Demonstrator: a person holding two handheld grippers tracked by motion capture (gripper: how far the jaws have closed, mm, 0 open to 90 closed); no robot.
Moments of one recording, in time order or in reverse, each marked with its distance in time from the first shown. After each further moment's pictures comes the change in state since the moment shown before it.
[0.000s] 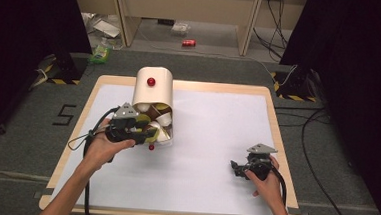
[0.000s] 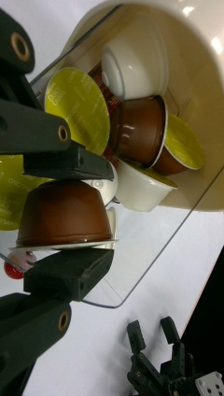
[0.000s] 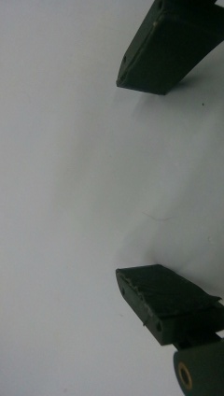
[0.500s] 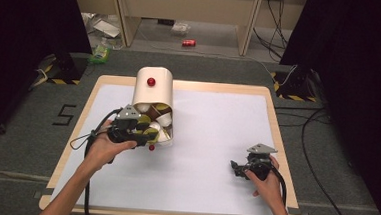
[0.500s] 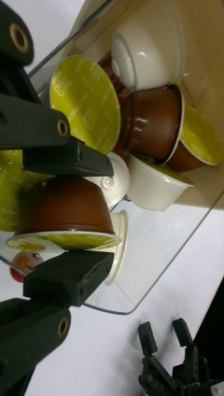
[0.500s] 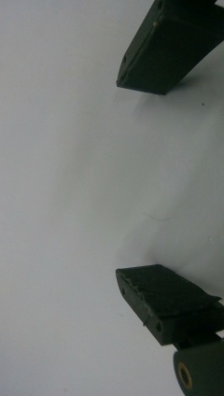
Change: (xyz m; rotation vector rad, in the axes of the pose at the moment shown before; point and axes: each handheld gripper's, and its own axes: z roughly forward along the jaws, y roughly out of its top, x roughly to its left) left arm 0.002 -0.005 0.008 0.047 -0.018 -0.014; right arm 0.000 0.000 0.000 0.001 0.000 0.005
